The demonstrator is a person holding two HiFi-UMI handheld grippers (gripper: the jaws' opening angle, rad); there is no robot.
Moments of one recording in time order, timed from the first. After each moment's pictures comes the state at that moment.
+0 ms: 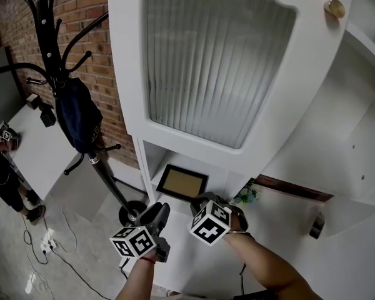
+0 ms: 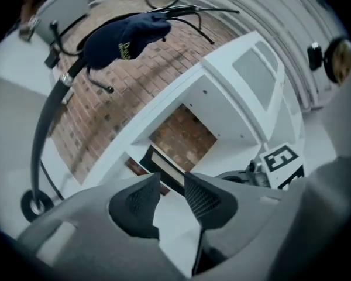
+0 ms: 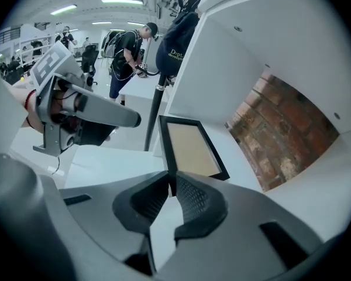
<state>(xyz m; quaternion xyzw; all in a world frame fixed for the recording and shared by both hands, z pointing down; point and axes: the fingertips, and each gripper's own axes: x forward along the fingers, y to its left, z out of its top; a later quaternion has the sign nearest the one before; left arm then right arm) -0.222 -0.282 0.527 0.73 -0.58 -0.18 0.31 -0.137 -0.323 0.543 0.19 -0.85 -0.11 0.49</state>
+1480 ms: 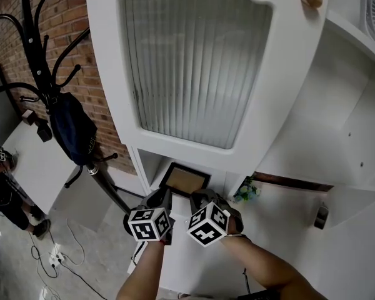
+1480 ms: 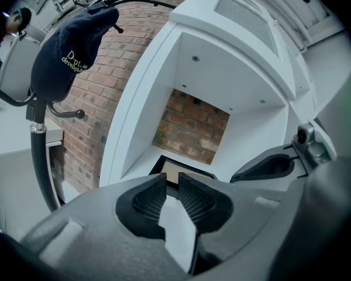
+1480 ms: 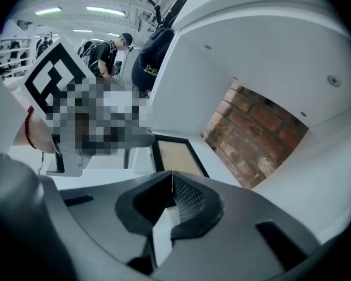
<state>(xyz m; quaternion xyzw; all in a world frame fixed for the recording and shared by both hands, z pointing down) -0.230 -0.351 0.524 0.73 -0.64 -0.01 0.22 -0.145 -0.346 0.514 0.30 -0.86 -0.11 0.40</state>
